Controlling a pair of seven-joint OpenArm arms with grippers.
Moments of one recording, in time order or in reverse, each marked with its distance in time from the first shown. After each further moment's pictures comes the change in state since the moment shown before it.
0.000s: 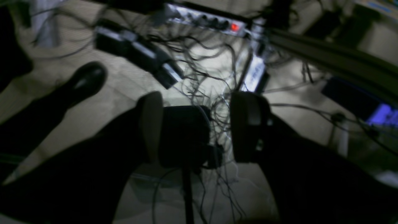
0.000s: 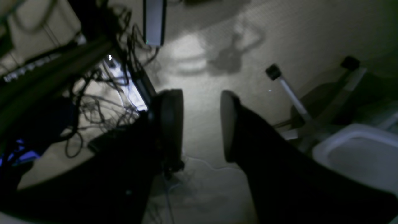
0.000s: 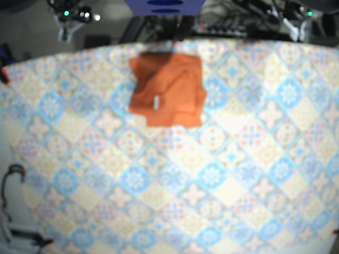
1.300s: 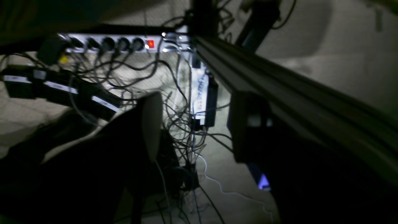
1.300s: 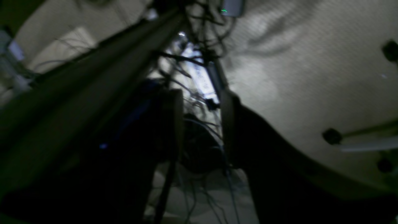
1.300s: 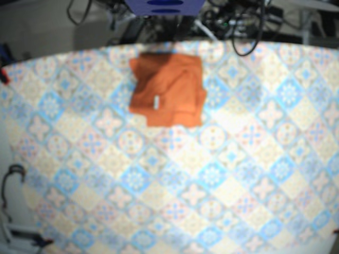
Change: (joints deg) left arm -19.6 21.6 30.8 -24.9 -0.2 22.1 -20.6; right arm 26.5 -10.4 -2.1 -61.2 -0.4 7.0 37.1
